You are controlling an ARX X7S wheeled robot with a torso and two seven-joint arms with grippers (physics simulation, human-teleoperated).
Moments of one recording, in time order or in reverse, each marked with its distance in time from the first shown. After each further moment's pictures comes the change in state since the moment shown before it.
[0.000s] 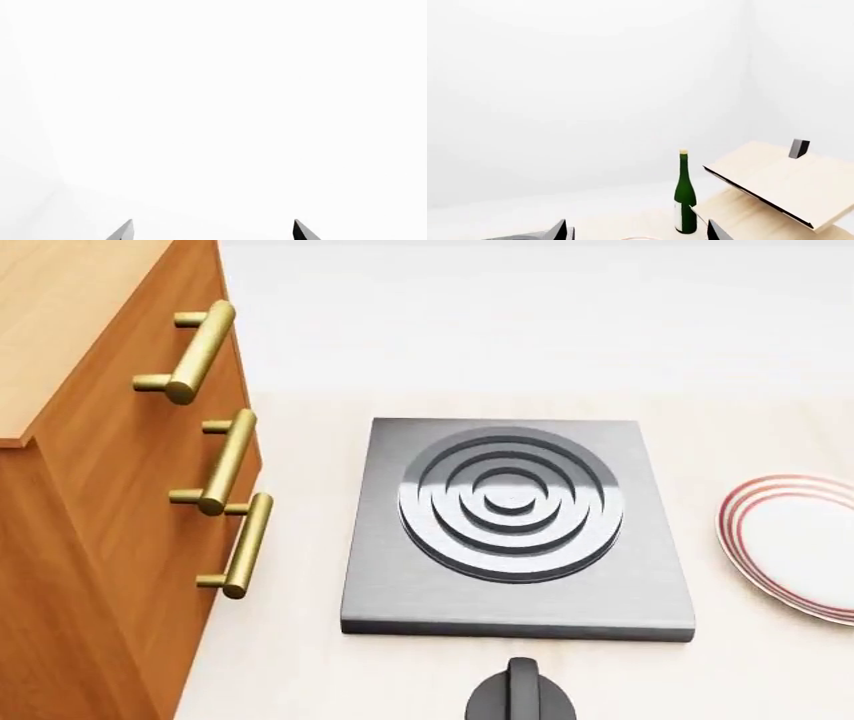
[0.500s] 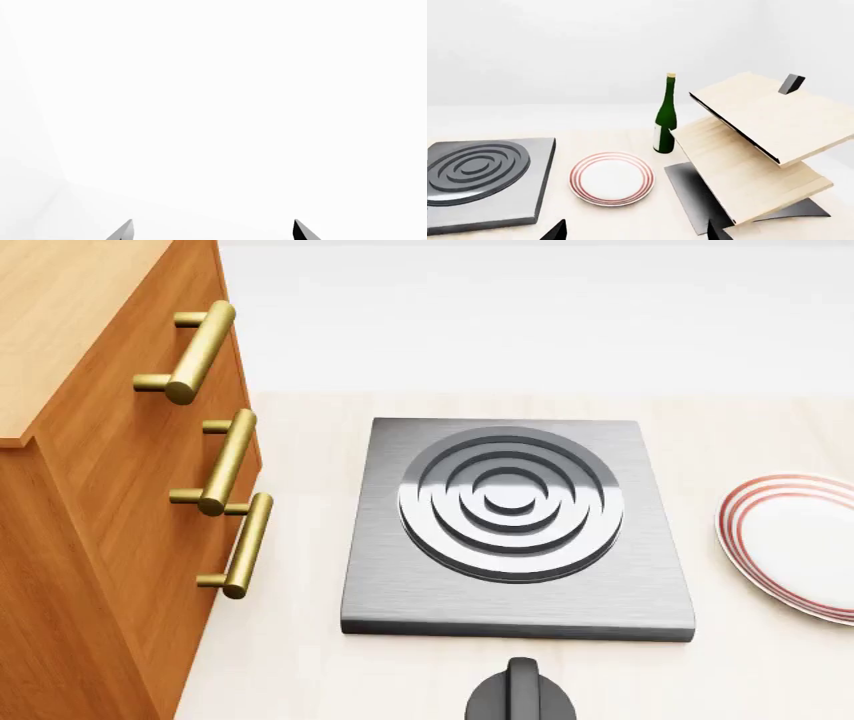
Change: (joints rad) left arm 0.021 0.002 0.028 -0.009 0.047 0.007 0.014; right arm -0.183 0.270 0.071 0.154 -0.011 0.222 -0.048
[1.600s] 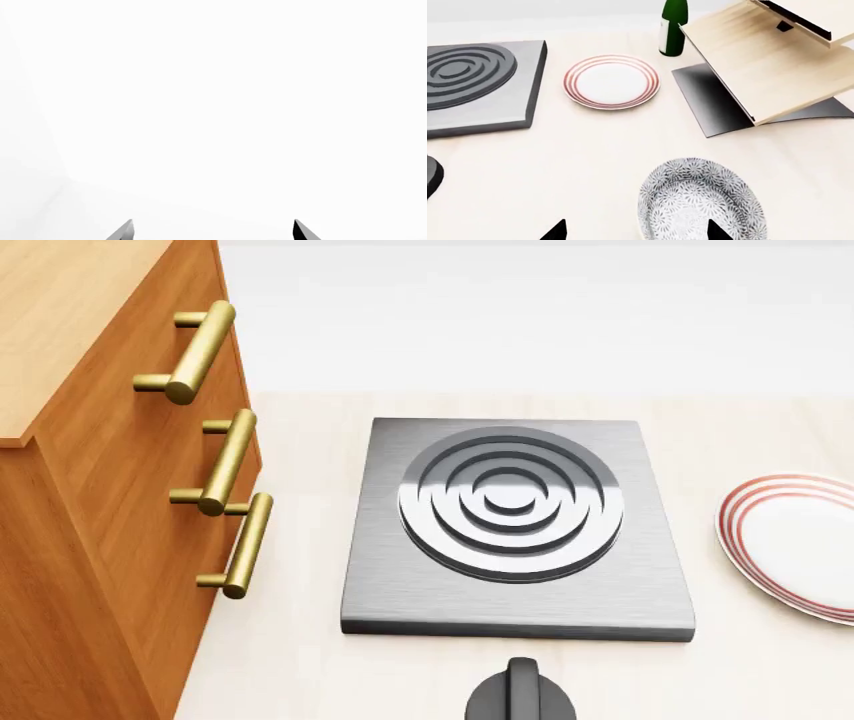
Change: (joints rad) left arm 0.017 -0.007 0.030 -0.014 0.028 0.022 -0.001; right arm -0.128 0.028 -0.216 0.150 -0.109 0.002 -0.016
